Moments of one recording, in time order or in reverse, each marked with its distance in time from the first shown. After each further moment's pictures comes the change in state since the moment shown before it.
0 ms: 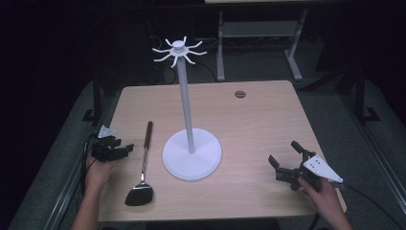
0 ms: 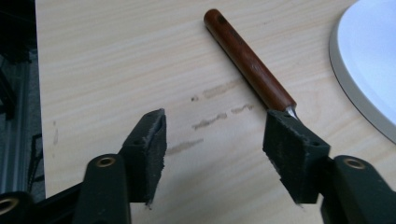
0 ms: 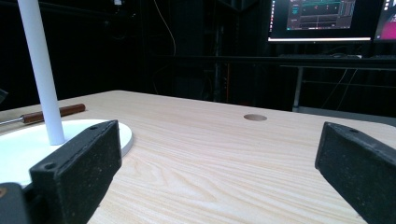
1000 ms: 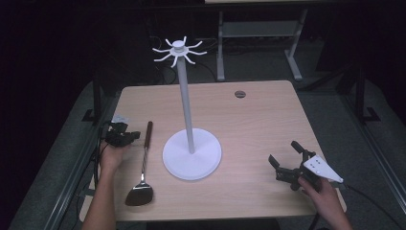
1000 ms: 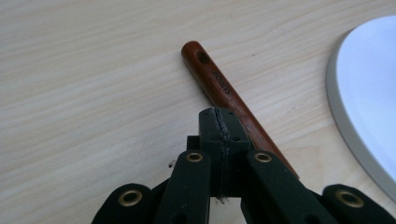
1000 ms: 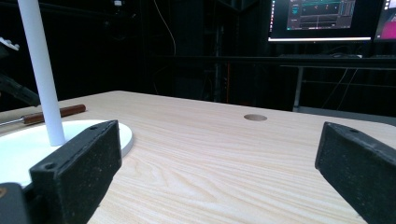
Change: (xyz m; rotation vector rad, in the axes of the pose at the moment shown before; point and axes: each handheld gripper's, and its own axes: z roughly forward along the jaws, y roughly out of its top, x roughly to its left) left arm 0.003 0.032 0.047 0.034 -0.098 -0.009; right arm 0.000 0.000 0.000 -0.001 0.002 0.003
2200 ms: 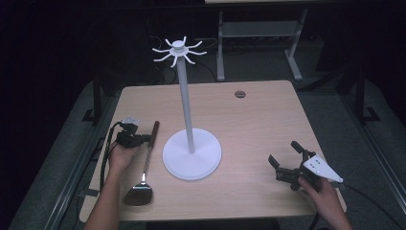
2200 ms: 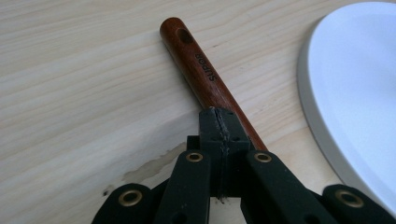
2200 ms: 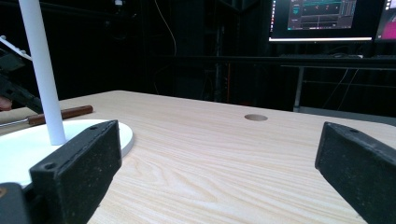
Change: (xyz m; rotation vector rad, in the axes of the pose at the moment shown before) left arm -0.017 0.001 0.027 0.036 -0.117 0.006; right arm 0.000 0.000 0.000 0.001 0.002 -0.003
